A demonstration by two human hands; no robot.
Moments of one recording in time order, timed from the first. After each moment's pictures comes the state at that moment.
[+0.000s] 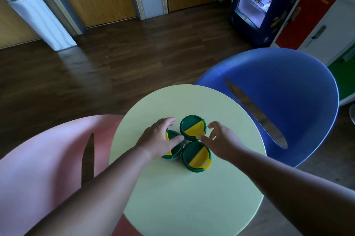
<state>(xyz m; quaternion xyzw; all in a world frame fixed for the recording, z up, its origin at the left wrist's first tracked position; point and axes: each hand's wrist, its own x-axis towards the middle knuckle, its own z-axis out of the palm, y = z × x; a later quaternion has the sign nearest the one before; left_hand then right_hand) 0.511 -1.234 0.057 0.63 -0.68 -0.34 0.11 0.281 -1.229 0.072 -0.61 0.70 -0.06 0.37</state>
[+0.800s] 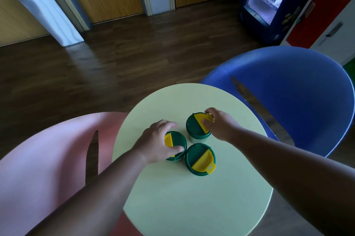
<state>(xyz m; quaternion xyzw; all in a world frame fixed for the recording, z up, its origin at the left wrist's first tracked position) 0.526 -1.229 0.060 0.62 -0.72 -0.32 0.08 0.289 -1.295 0.057 -0.65 0.66 -0.04 0.37</state>
